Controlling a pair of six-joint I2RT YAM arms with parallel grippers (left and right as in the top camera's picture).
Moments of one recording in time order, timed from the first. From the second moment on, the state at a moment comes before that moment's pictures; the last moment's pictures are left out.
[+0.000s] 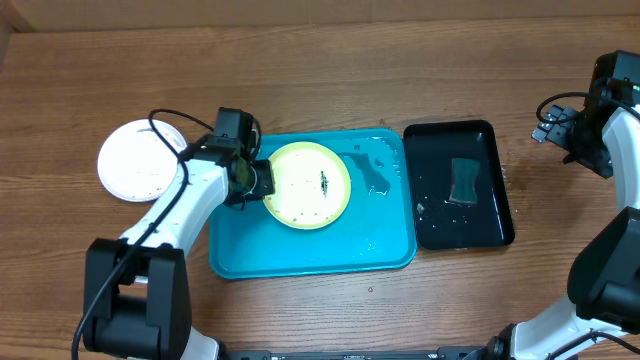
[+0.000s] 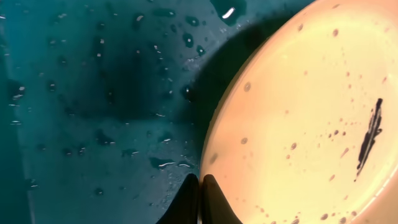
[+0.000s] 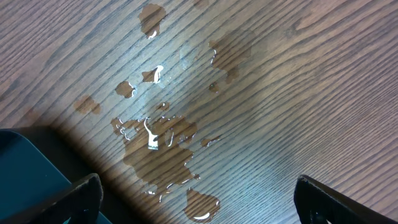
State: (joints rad) left arm -0.17 1.71 1.07 -0.68 0.11 -0.32; right arm -0.32 1.84 1.52 -1.01 0.14 0.31
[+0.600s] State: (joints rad) left arm -0.18 1.77 1.07 -0.67 0.12 -0.32; right arm -0.32 1.84 1.52 -1.01 0.14 0.30
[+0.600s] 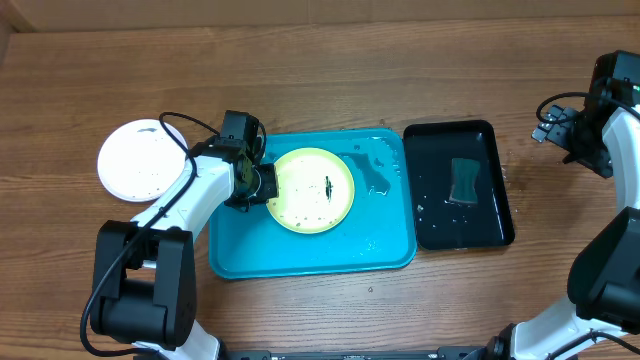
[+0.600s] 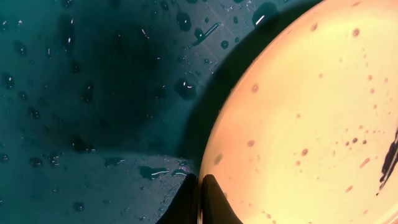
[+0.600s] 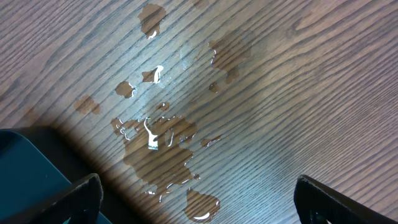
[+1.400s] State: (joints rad) left arm -0.18 1.77 1.07 -0.67 0.14 -0.32; right arm -0.23 1.84 1.50 -1.20 -0.37 0.25
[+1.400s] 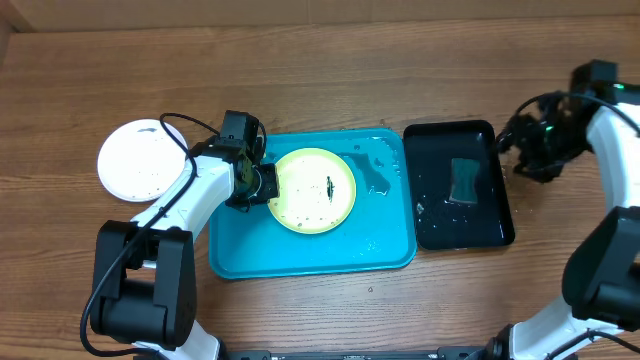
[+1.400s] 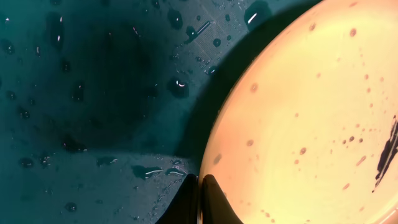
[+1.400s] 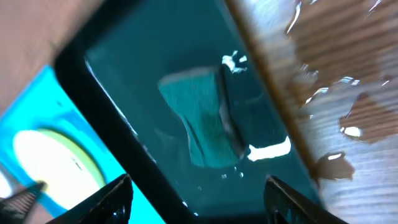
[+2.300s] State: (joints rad) left arm -0.18 1.77 1.07 -0.67 0.14 -0.32; right arm 0.08 1.84 1.21 -0.82 0.09 0.23
